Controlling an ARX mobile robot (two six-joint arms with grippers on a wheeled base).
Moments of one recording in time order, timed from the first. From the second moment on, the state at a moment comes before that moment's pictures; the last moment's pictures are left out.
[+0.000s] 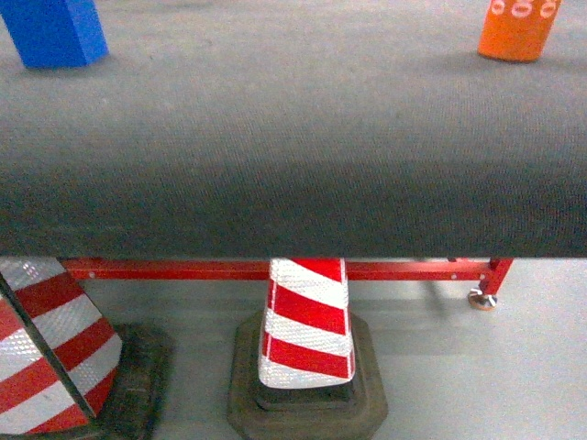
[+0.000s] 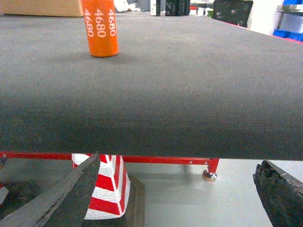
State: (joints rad) left arm 0.00 0.01 0.01 0.00 0.00 -0.01; right arm 0.00 0.01 0.01 0.00 0.00 0.00
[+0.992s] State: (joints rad) left arm 0.00 0.01 0.01 0.00 0.00 0.00; right arm 0.00 0.01 0.01 -0.01 0.00 0.00
